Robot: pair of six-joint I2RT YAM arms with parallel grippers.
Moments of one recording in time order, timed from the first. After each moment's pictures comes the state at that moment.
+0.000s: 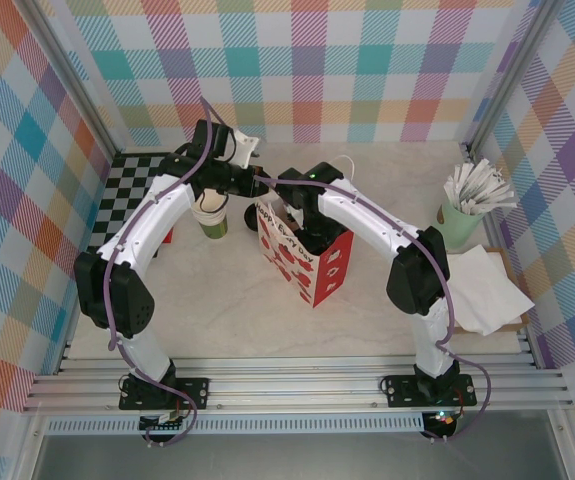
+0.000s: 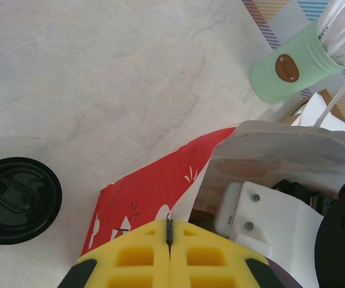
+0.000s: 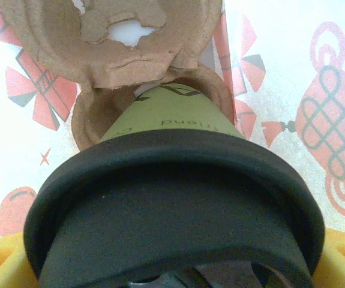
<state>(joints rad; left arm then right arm) -0.35 1.75 1.72 -0.78 0.53 -0.11 0.75 2.07 1.99 -1.54 0.04 0.19</state>
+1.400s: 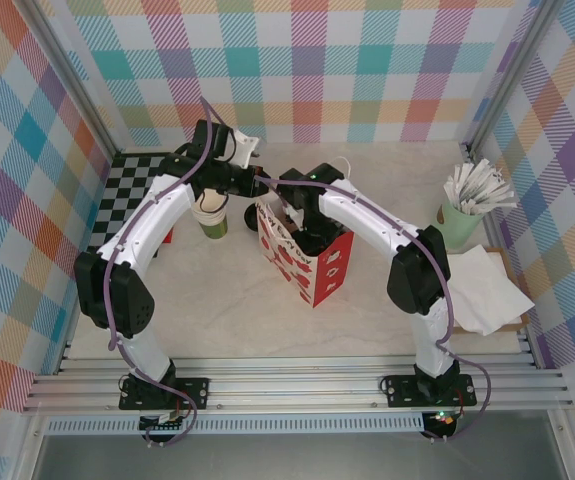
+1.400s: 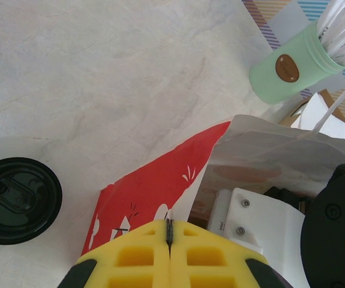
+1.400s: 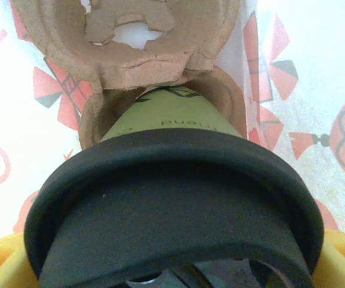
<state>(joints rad) -0.35 1.75 1.72 -0.78 0.53 -0.11 0.74 2.06 1.96 -1.51 -0.05 0.18</state>
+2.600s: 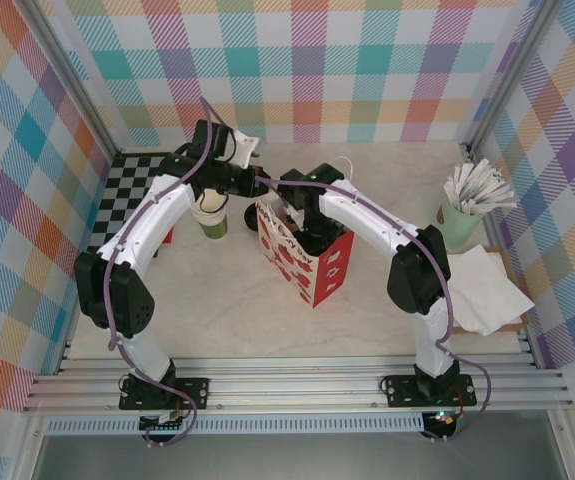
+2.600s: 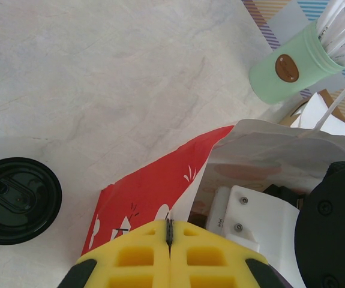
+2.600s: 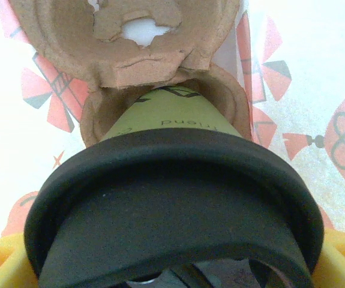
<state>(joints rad) -0.35 1.75 1.72 -0.78 0.53 -0.11 0.73 2.06 1.96 -1.51 -0.03 0.17</state>
